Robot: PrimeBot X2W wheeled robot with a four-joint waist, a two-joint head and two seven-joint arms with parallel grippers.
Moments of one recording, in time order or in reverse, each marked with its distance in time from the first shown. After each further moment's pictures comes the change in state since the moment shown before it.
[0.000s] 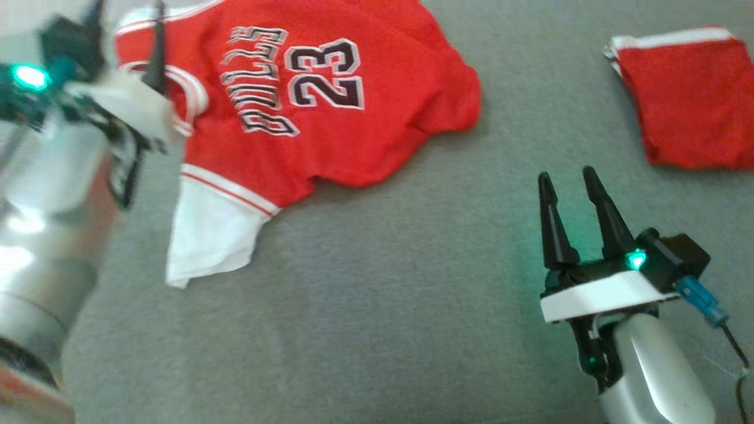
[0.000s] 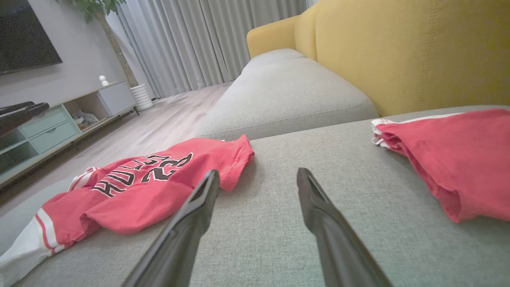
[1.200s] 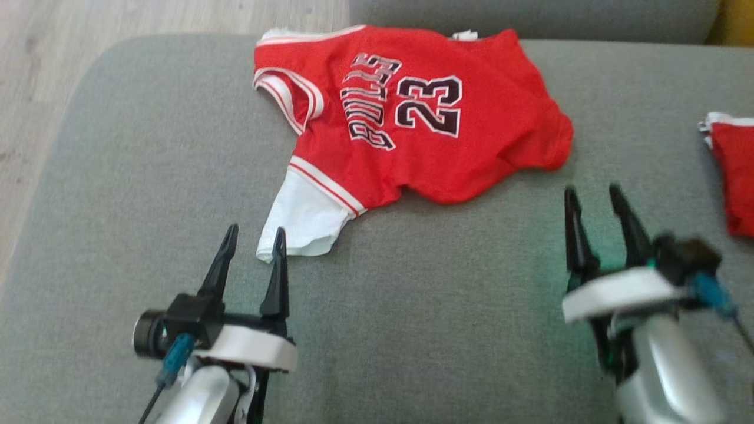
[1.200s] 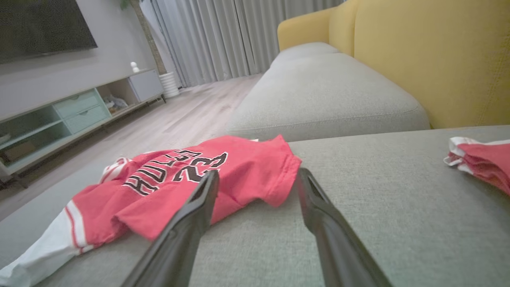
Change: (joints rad) left arm 0.940 -0.144 0.478 -0.803 0.339 0.164 -0.002; right arm 0.018 0.000 -0.104 0.086 -0.053 0.000 0.026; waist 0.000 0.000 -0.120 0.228
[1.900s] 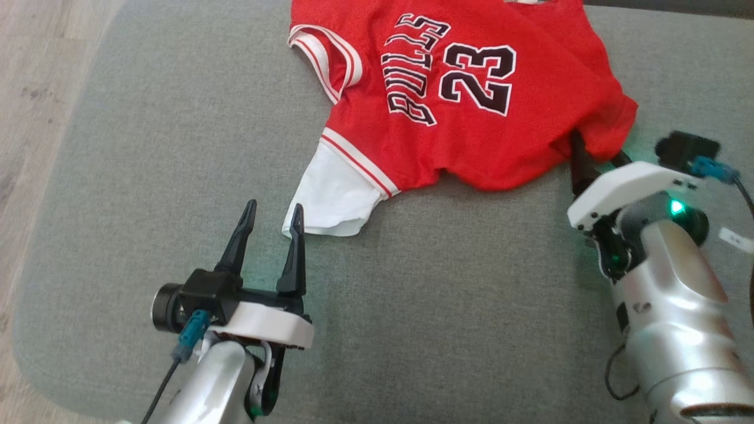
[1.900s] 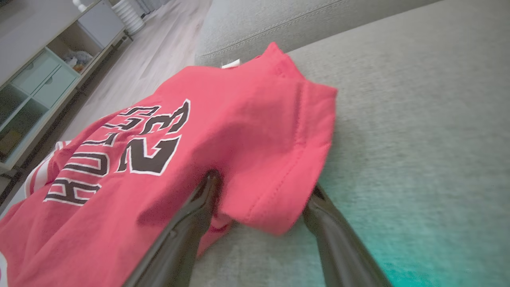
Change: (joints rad) left arm -0.070 -0.114 0.081 0.090 0.095 -0.101 0.000; right arm -0.477 -0.005 -0.128 0.574 0.115 0.000 0.226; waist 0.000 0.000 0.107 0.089
